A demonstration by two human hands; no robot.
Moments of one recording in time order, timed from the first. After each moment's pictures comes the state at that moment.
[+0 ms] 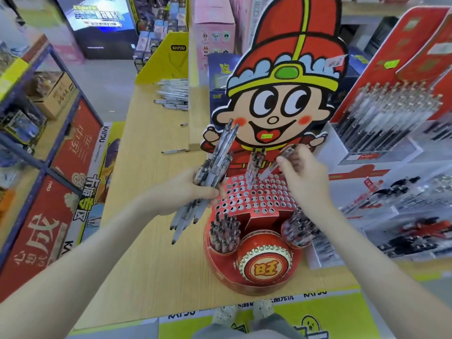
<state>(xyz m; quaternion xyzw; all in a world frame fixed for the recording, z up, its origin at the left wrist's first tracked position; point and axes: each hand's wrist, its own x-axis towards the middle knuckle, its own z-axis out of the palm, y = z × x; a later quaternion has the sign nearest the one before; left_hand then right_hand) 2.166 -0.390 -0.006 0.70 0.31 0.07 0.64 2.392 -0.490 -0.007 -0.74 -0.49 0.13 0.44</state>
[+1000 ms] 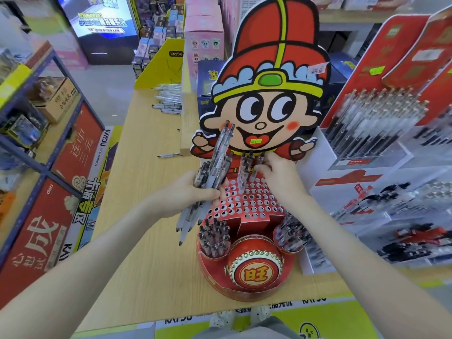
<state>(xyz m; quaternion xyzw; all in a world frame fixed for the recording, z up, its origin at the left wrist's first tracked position) 2.188 -0.400 -0.002 0.69 0.30 0.10 0.65 2.406 -0.457 -0.027 -0.76 -0.54 0.16 0.31</state>
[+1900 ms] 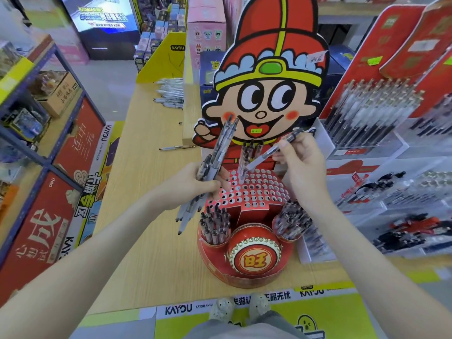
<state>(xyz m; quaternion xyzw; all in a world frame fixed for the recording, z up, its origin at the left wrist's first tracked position) 2.185 -0.416 -0.001 0.70 0.33 0.13 0.62 2.396 -0.500 0.009 -0.63 -0.41 0.25 0.61</state>
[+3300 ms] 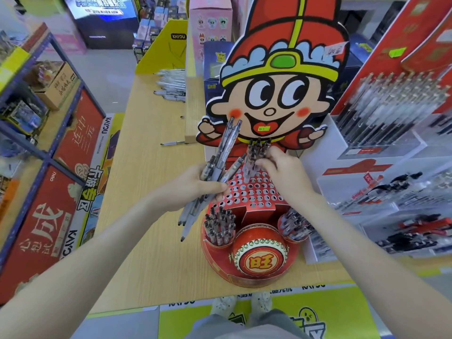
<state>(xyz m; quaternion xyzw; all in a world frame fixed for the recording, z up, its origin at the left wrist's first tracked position) 2.184 -0.401 -0.017 0.68 0.32 0.09 0.65 2.399 -0.471 -0.033 -0.73 -0.59 0.15 0.30</state>
